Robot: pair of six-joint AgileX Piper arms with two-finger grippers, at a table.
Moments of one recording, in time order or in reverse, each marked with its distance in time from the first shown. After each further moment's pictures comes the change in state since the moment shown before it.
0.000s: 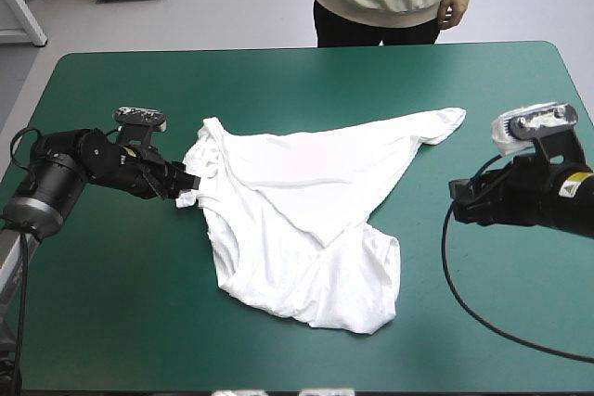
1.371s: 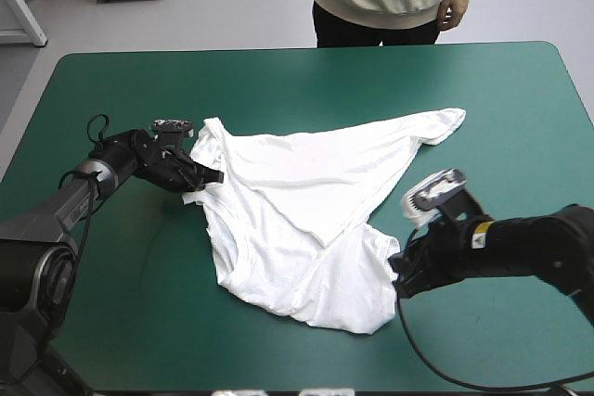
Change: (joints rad) left arm 0.006 0.383 -0.008 -0.132 -0.269 0.089; right arm 0.443 0.038 0.278 -0.034 -0.136 0.027
